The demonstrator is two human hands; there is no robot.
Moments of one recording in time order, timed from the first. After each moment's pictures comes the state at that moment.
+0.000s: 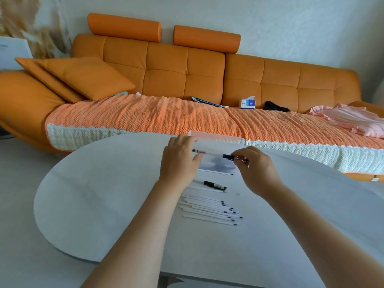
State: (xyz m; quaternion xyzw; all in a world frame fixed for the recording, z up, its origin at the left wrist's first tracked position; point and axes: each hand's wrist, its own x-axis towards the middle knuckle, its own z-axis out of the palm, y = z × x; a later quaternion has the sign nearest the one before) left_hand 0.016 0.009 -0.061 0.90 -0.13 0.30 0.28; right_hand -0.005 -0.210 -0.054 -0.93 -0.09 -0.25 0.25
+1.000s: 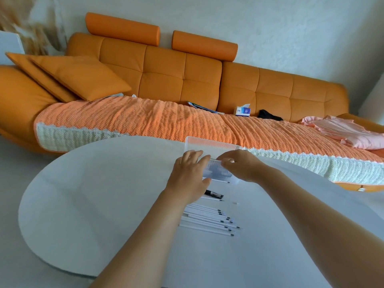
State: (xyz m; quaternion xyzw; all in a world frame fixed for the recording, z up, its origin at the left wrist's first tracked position) left_hand 0.018 -0.008 -0.077 0.93 -0.23 0.20 0.19; right_hand 0.042 -0.200 -0.022 -0.98 -0.08 0.00 0.19
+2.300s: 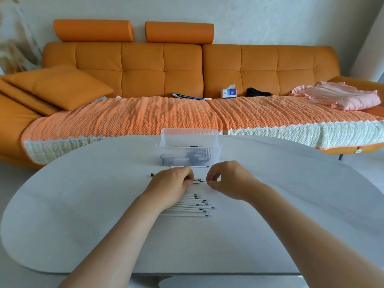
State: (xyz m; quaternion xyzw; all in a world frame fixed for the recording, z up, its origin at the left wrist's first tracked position) left_hand -0.016 -0.030 -0.082 0.95 -0.25 0.09 0.18; right_hand -0.030 -0.237 -0.073 -0.96 -0.10 -0.03 0.24
